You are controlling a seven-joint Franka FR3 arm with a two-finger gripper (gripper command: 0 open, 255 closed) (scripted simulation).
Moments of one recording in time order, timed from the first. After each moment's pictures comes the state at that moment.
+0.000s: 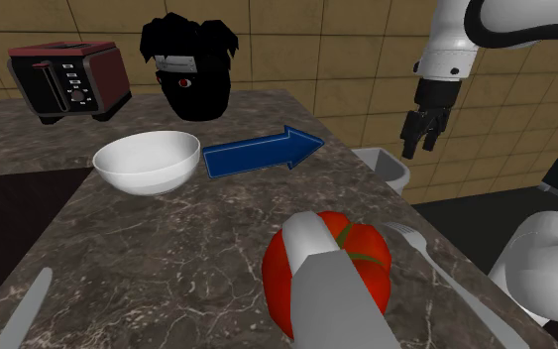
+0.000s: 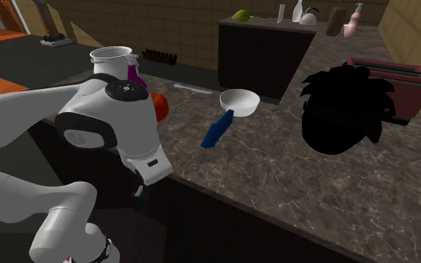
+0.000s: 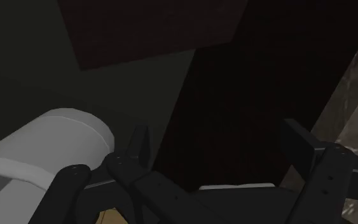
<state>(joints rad) -0.02 -0.82 -0.05 -2.33 0.04 1.45 0.09</state>
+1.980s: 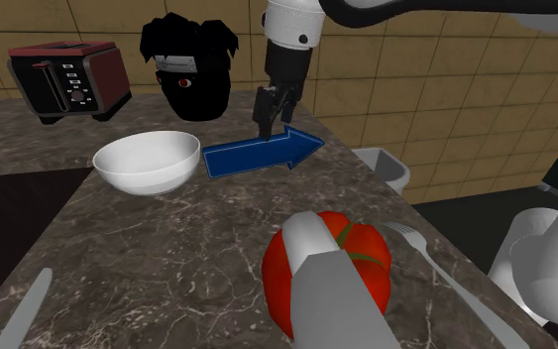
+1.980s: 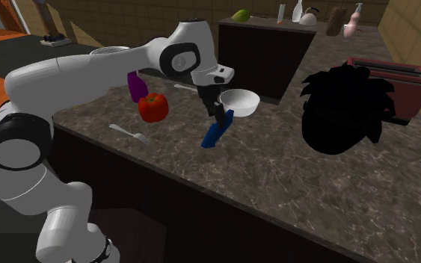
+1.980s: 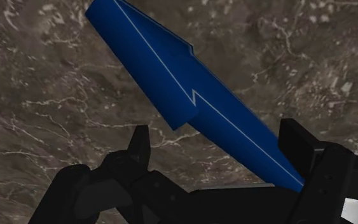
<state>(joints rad) 0.17 -0.18 0.32 -1.70 -0.04 1.72 0.17</state>
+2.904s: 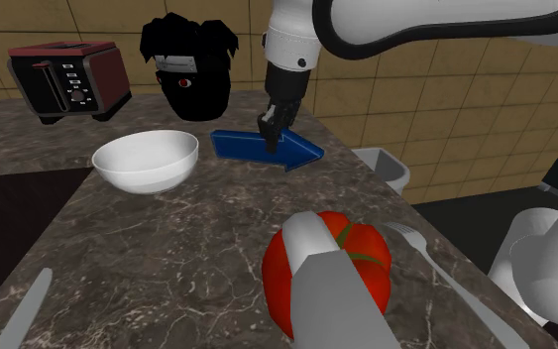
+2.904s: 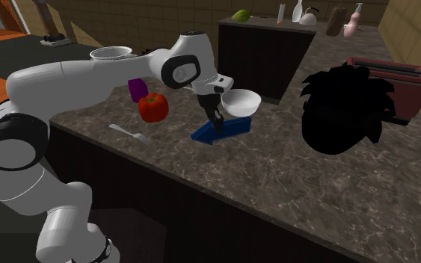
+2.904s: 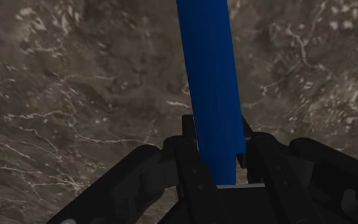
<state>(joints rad) 0.17 -0.20 0.32 -1.81 -0.04 1.81 0.17</state>
